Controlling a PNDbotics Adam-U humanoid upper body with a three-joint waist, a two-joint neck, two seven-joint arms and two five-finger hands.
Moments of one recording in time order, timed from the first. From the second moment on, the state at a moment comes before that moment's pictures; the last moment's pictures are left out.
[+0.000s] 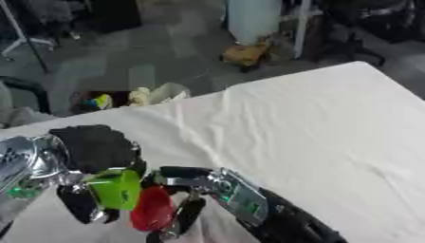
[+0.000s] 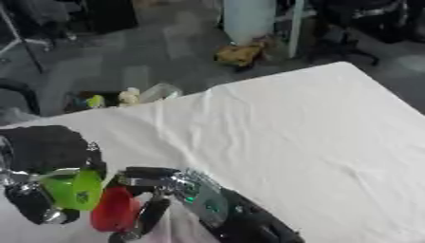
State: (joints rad) left arm -1.00 0.45 -0.68 -1.61 -0.92 -0.28 -0.83; right arm -0.69 -0.22 0.49 -1.24 0.28 -0.35 0.51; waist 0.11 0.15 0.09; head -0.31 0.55
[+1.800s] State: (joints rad) left arm -1.00 0.44 -0.71 -1.61 -1.04 -0.34 -0.77; right arm -0.69 -0.23 0.49 -1.24 0.28 -0.35 0.51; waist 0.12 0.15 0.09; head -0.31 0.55
